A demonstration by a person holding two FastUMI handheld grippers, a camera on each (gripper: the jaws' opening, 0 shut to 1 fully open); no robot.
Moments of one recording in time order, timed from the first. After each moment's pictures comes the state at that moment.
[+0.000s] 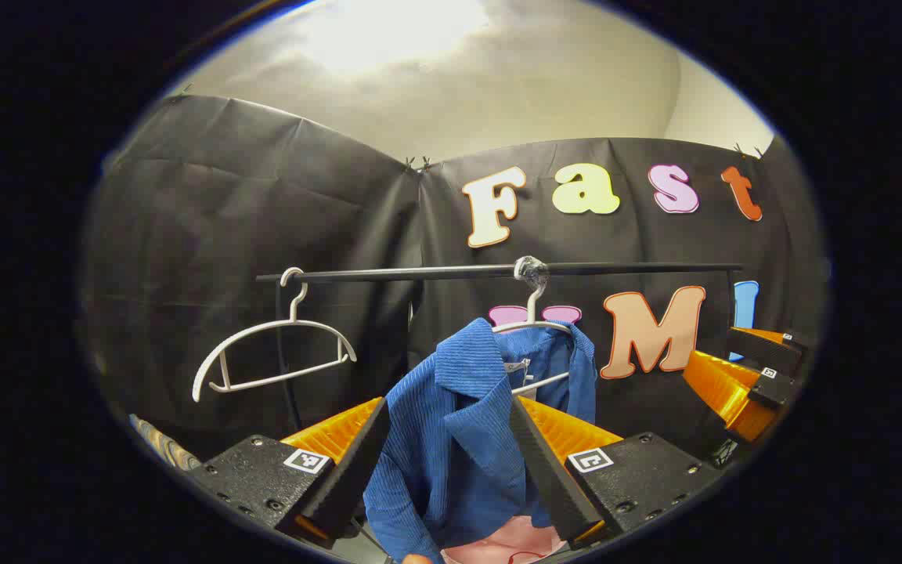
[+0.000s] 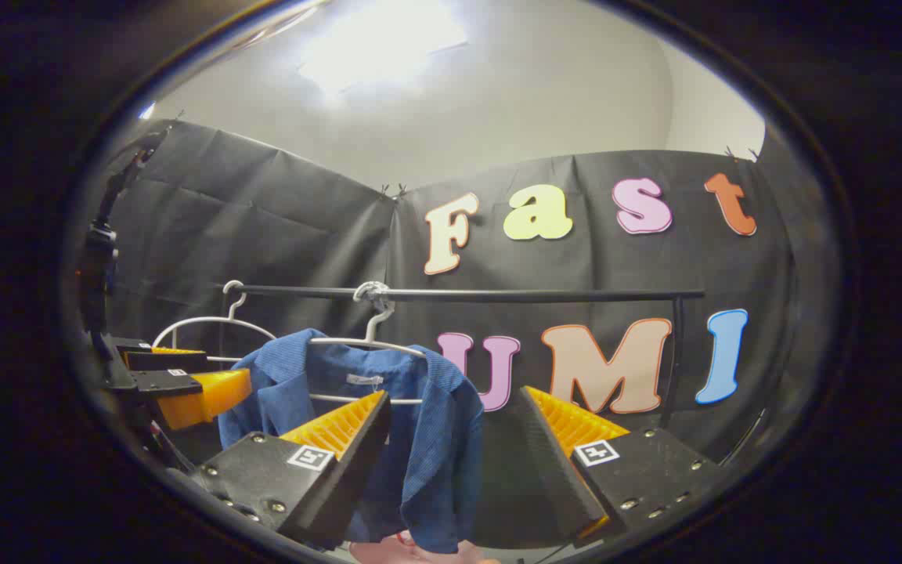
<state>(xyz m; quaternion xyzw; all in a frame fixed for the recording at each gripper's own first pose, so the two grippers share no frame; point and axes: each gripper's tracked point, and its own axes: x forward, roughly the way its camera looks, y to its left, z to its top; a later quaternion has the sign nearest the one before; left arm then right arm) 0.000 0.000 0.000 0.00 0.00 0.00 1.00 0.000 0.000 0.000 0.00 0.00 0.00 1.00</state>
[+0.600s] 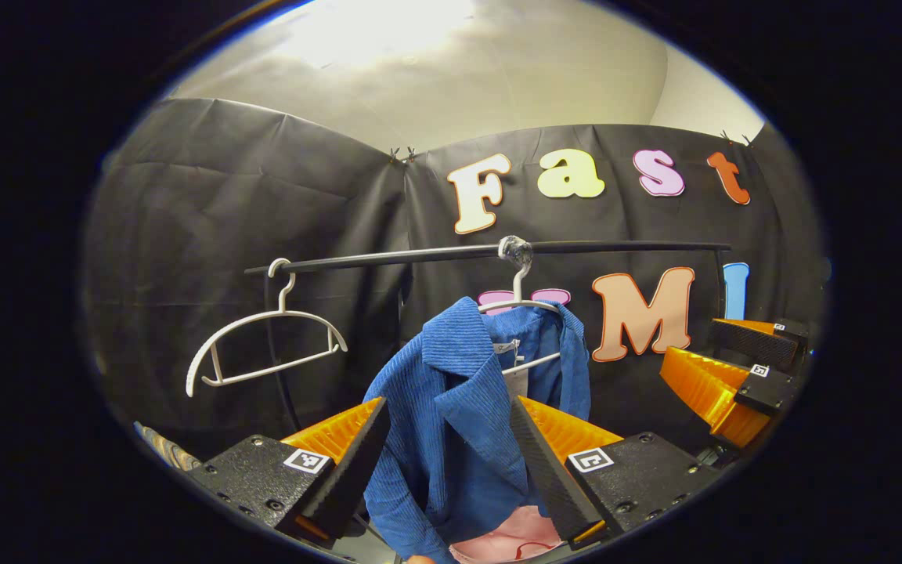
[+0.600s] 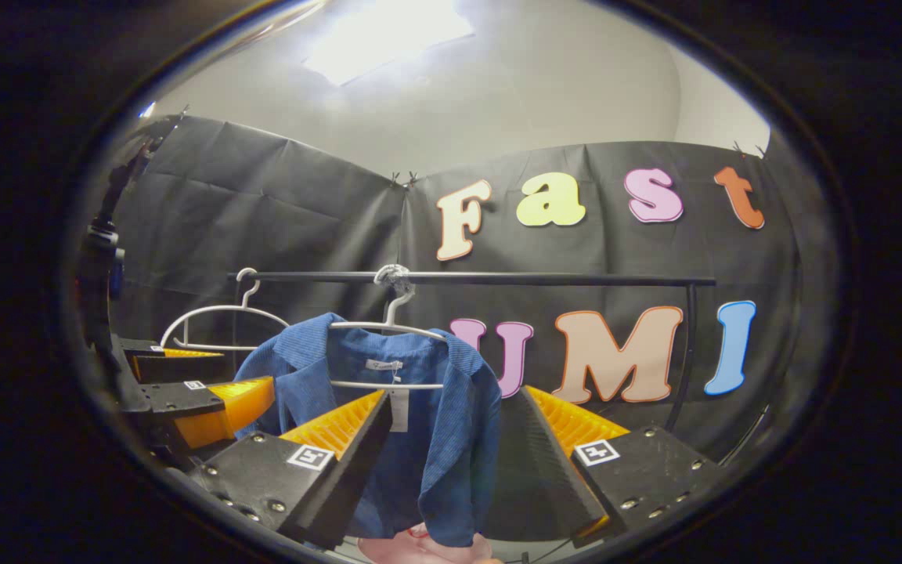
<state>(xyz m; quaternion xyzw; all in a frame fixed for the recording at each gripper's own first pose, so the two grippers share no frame) -0.001 -0.010 -0.016 0.01 0.02 -0.02 1.00 -0.006 0.016 -0.009 0.00 0.02 0.01 1.00</state>
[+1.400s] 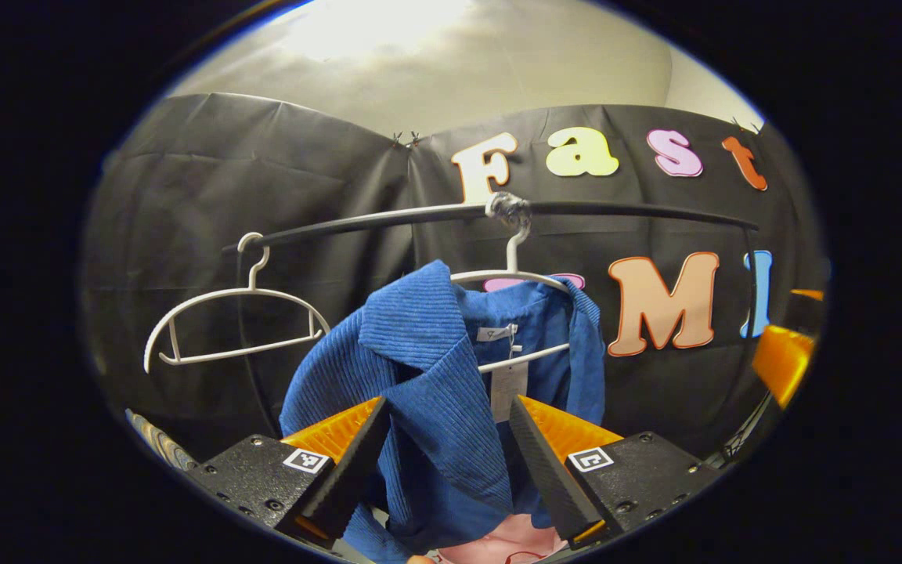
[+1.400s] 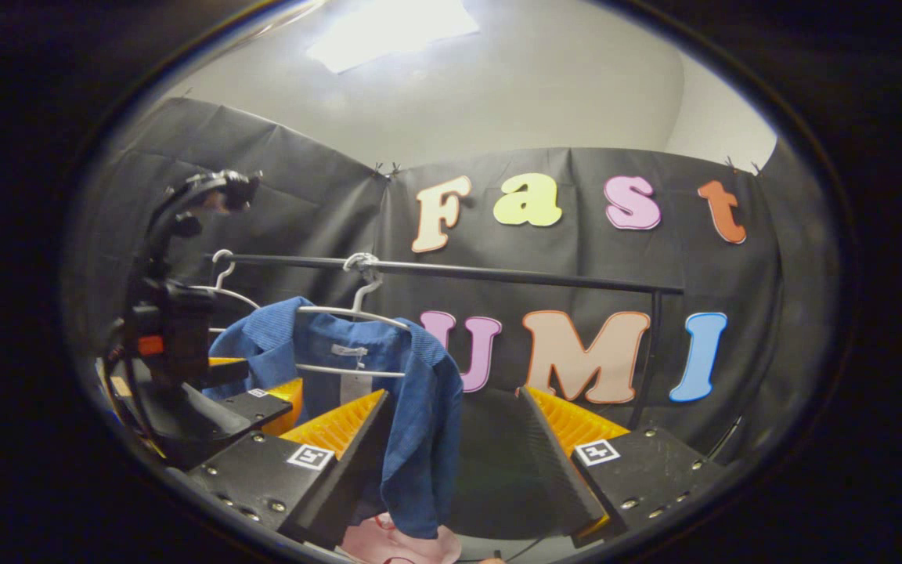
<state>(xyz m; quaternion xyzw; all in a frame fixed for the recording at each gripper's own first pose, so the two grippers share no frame) 0.070 -0.035 -0.062 0.02 0.04 0.03 1.00 -0.024 -0.023 -0.005 -0.04 0.03 -0.05 1.00</state>
